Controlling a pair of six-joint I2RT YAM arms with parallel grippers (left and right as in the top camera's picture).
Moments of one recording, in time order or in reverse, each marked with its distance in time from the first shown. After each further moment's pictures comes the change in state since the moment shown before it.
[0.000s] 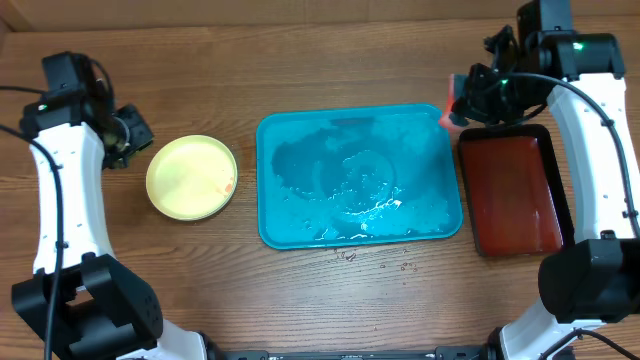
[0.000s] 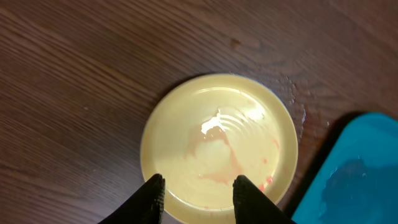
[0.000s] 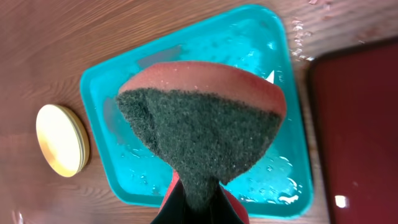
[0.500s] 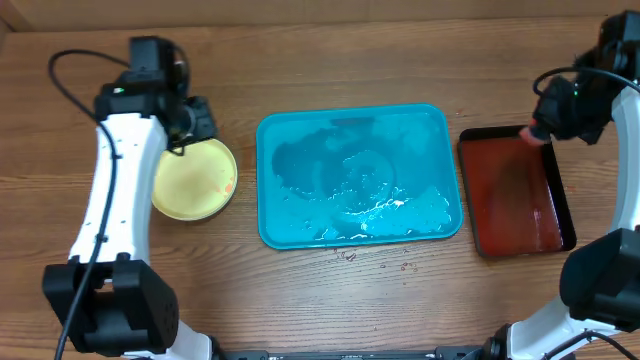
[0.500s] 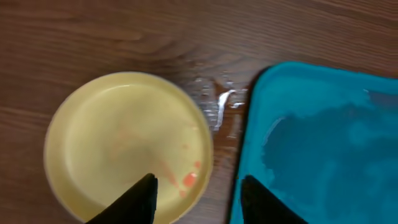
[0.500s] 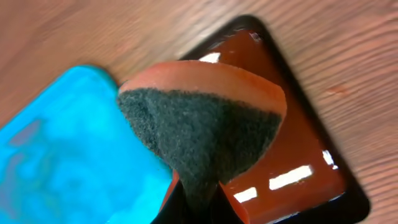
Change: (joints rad) left arm -0.287 0.001 0.000 0.050 -0.013 0.039; right arm -0.254 0.000 -0.081 0.010 0.287 0.013
